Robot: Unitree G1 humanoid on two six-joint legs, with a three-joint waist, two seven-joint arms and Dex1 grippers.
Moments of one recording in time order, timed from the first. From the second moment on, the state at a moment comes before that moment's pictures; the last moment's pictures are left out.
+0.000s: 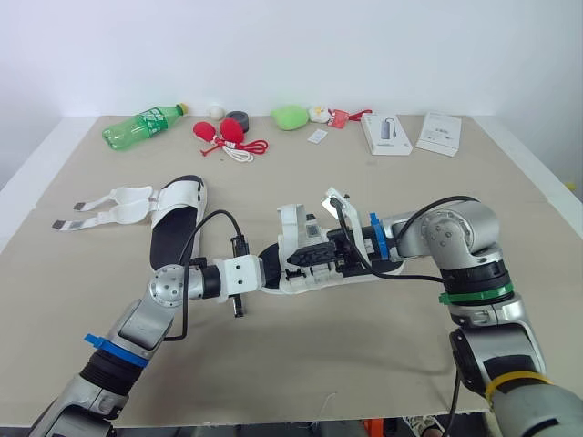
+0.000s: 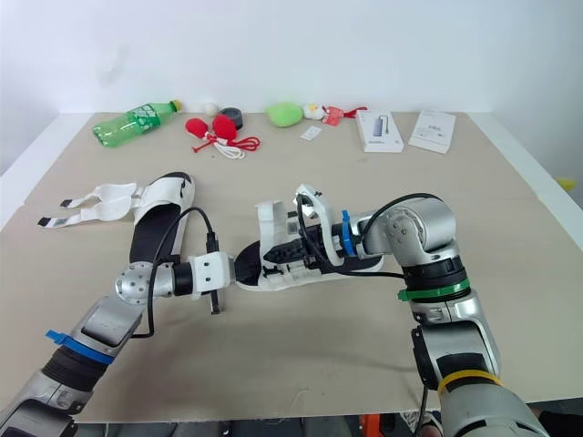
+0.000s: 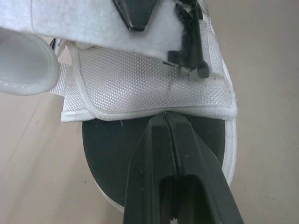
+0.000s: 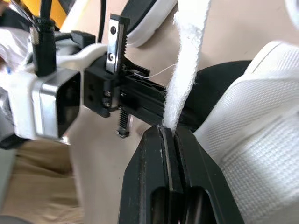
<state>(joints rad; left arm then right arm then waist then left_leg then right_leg) -0.36 0.53 -0.31 -0.02 0.04 -0.09 -0.89 -0.86 -0.49 0.15 0.03 0.74 1.44 0.79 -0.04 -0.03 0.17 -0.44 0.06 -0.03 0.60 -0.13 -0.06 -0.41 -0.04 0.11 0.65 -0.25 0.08</state>
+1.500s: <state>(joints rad) -0.36 0.53 -0.31 -0.02 0.04 -0.08 -0.88 -0.86 -0.52 0.27 0.00 0.62 1.21 0.97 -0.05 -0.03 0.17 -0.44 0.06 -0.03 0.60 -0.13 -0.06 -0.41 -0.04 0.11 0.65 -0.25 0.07</state>
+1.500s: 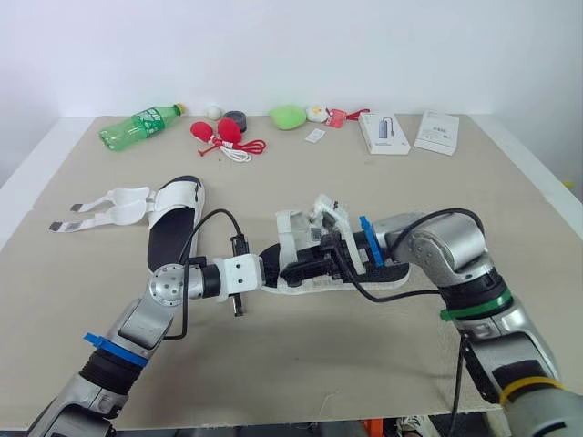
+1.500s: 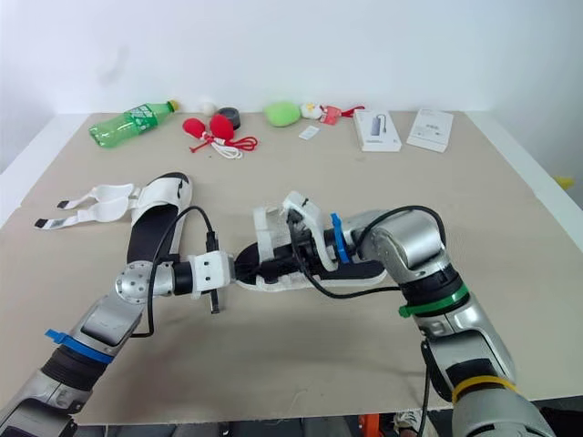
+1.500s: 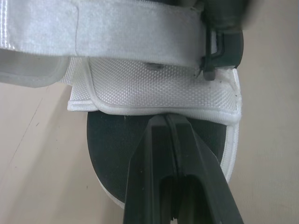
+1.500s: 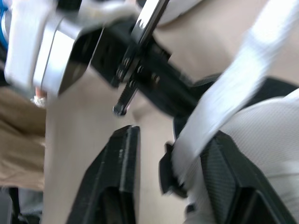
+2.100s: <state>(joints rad) -0.34 0.53 -0.30 -0.06 0.04 -0.07 -0.88 -0.80 -0.50 0.18 -0.10 0.66 1.29 0.91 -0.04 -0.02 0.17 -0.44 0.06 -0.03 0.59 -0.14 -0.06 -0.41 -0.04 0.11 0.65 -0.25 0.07</state>
